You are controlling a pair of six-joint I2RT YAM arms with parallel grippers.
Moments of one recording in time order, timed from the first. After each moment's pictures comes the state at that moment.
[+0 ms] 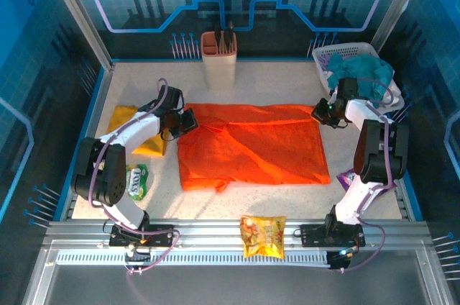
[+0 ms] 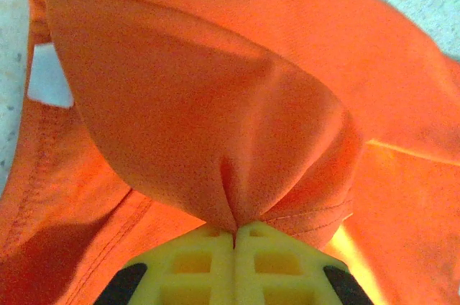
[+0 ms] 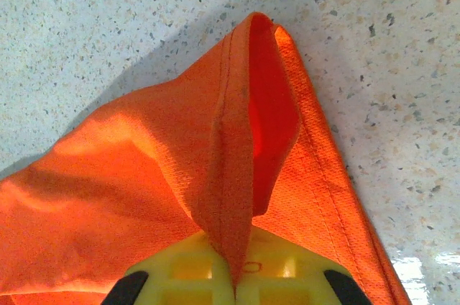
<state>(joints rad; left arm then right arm) -0.20 1.63 1.05 -0.46 0.30 -0.69 -0.15 1.82 1.21 -0.51 -0.36 0.48</state>
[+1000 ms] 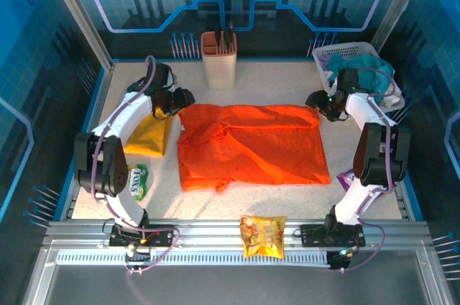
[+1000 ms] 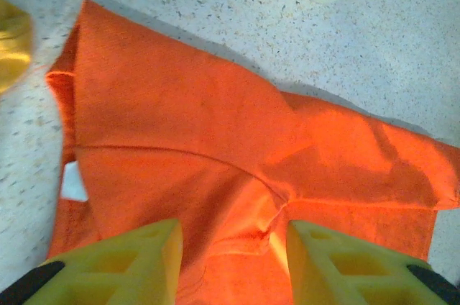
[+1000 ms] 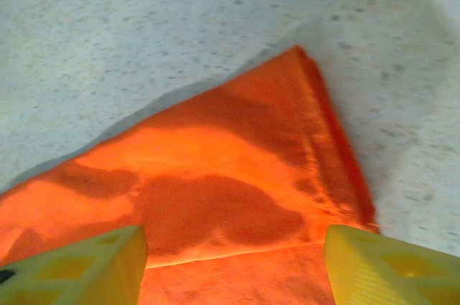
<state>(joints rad) -0.11 1.73 1.36 -0.62 0.33 -0.62 -0.11 1.79 1.31 -0.59 -0.32 0.44</state>
